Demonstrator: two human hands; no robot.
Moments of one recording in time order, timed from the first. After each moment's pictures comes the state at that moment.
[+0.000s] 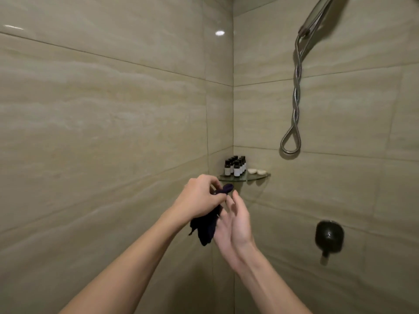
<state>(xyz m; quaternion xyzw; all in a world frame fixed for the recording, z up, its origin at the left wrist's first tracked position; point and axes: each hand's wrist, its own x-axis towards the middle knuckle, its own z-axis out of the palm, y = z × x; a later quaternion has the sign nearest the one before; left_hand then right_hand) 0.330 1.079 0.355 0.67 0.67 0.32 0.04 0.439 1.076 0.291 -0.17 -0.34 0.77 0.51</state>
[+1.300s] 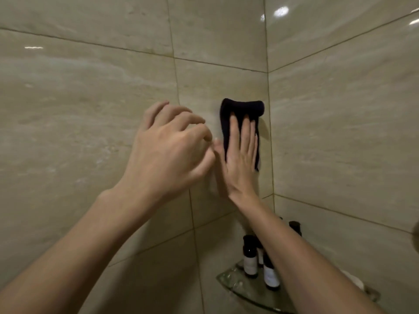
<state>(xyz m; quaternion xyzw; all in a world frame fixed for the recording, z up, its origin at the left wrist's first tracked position) 0.268 1.393 0.472 0.54 0.63 0.16 -0.54 0.293 1.575 0.408 -0.18 -0.73 0.09 0.65</state>
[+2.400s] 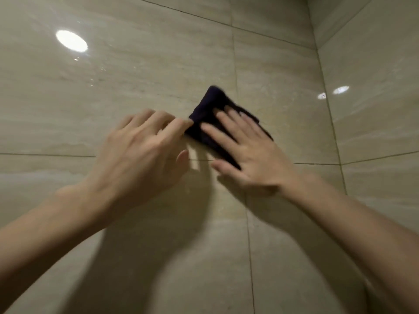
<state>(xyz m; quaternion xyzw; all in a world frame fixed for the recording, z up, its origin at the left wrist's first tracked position) 0.220 1.297 0.610 0.36 0.59 0.05 -0.72 0.287 1.537 0.625 0.10 -0.77 -0.29 0.56</state>
